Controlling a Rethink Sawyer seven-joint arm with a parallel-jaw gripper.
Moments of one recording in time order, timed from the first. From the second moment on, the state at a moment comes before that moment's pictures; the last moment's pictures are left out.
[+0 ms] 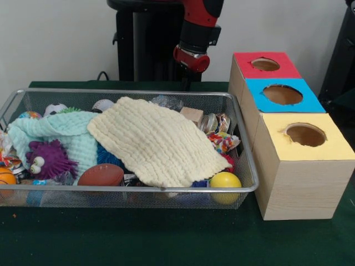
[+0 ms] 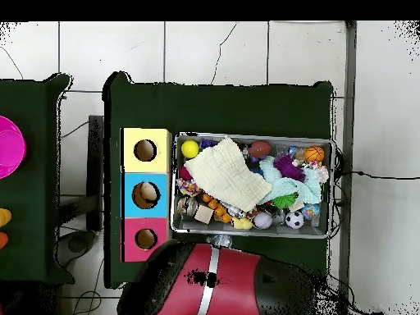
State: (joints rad) arm -0.24 -0.17 -0.04 2.46 0.16 -0.90 2.36
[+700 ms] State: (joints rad) arm -0.23 -0.17 -0.04 2.46 0.16 -0.90 2.36
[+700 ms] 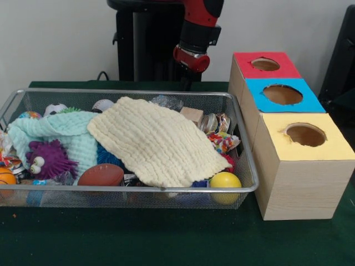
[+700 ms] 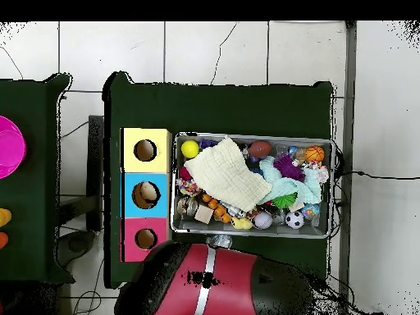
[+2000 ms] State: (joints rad) arm -0.30 -0.33 -0.06 2.54 0.15 -0.58 2.36
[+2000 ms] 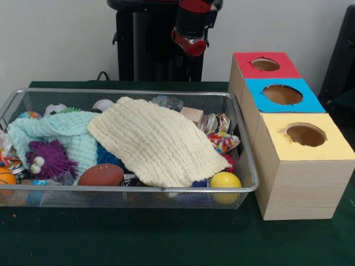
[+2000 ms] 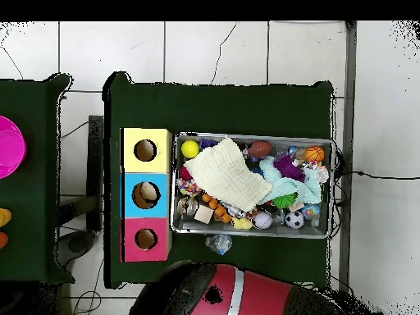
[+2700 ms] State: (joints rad) arm -0.30 -0.38 -0.12 2.57 0.08 -0.52 2.36
